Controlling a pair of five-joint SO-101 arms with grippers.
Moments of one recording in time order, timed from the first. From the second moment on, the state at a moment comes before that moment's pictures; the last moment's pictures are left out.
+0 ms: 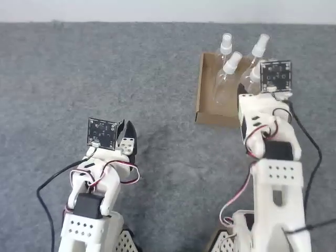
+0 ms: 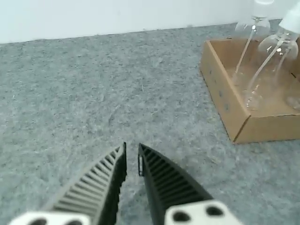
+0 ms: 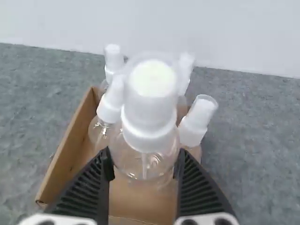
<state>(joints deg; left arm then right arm) 5.2 -88.3 87.0 42.3 5.8 0.3 -40.4 48.7 28.4 7.1</state>
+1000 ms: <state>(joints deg) 5.2 -88.3 87.0 42.3 5.8 -1.2 -19.2 48.7 19.4 7.1</state>
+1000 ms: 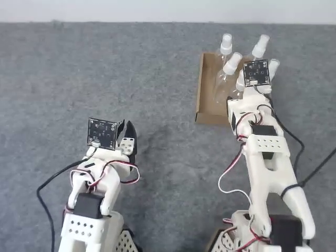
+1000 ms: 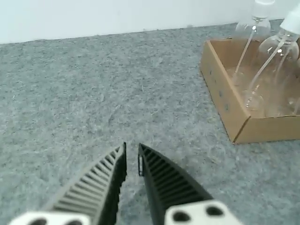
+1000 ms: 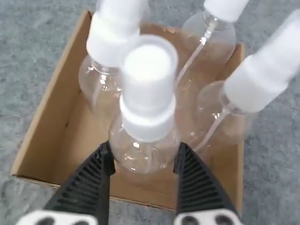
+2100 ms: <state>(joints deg) 5.2 -88.3 87.0 42.3 5.8 -5.0 -43.9 48.7 40.8 12.5</state>
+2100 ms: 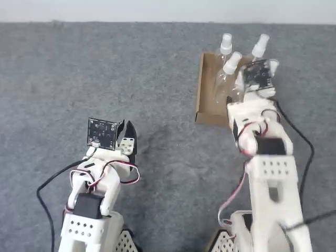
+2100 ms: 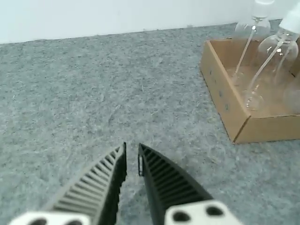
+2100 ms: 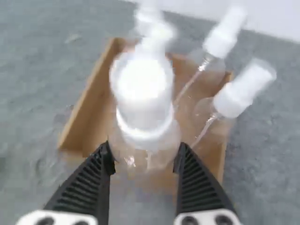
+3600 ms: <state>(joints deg) 5.2 -88.3 87.0 42.3 5.8 -32.4 -14.4 36.2 51.3 21.0</state>
